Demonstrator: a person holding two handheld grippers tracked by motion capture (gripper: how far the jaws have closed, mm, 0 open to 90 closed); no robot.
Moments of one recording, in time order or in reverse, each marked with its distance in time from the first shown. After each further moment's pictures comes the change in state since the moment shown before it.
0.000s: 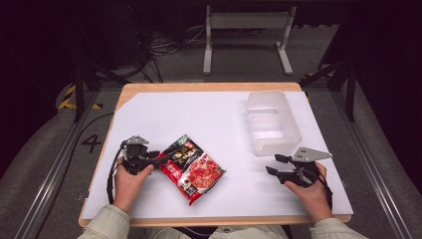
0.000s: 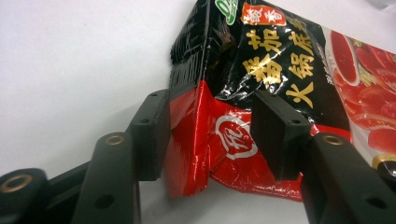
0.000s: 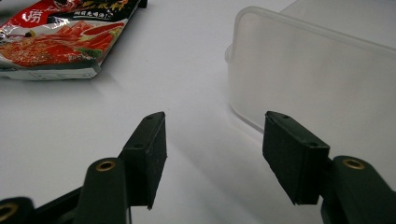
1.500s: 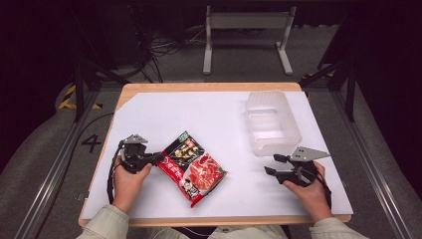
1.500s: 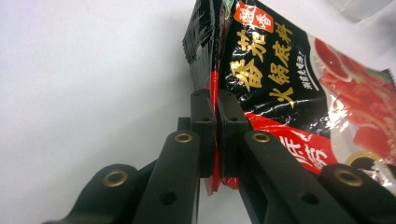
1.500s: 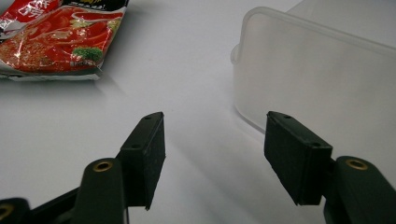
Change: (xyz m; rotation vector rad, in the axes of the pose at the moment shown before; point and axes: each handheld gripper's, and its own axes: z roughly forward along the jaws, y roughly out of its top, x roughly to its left) left arm -0.013 0.007 -0.017 -0.041 -0.012 0.007; right arm 0.001 0.002 0.004 0.009 0.011 -0.009
